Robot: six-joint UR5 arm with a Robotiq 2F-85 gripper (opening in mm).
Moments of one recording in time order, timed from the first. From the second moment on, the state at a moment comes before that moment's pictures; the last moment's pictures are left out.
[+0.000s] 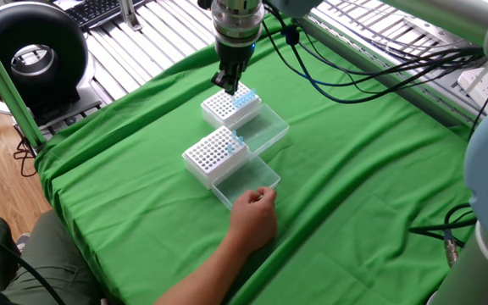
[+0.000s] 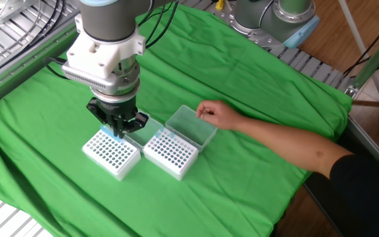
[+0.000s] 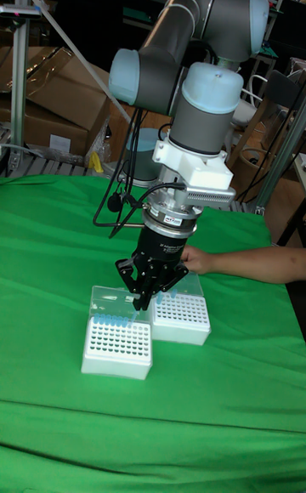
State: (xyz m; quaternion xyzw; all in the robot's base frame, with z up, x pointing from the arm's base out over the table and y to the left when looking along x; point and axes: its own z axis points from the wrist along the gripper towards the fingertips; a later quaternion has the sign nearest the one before) arm 0.614 0.015 0.109 -0.17 0.98 -0.02 0.07
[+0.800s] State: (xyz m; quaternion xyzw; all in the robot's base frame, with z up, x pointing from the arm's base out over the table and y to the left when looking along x) arm 0.597 0.018 0.093 -0.18 0.98 0.00 0.06
